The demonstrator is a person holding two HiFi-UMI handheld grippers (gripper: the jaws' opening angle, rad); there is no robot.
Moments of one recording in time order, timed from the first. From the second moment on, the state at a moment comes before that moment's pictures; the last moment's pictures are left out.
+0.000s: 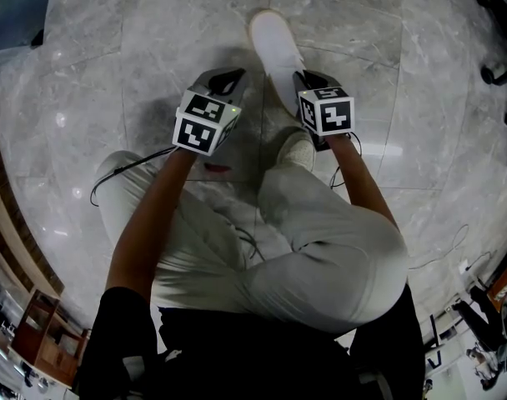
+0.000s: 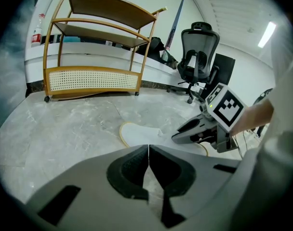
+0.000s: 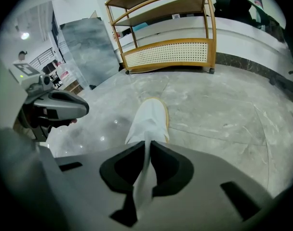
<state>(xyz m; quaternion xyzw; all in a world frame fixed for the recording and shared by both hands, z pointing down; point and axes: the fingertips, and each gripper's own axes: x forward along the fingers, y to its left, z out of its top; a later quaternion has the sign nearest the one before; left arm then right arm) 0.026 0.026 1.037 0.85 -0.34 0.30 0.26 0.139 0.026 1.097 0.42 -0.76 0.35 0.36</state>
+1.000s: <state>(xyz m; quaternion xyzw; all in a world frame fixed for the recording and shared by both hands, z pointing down) 0.026 0.015 1.002 0.86 -0.34 0.29 0.24 0.160 0.011 1.027 0.46 -0.77 0.30 0.32</state>
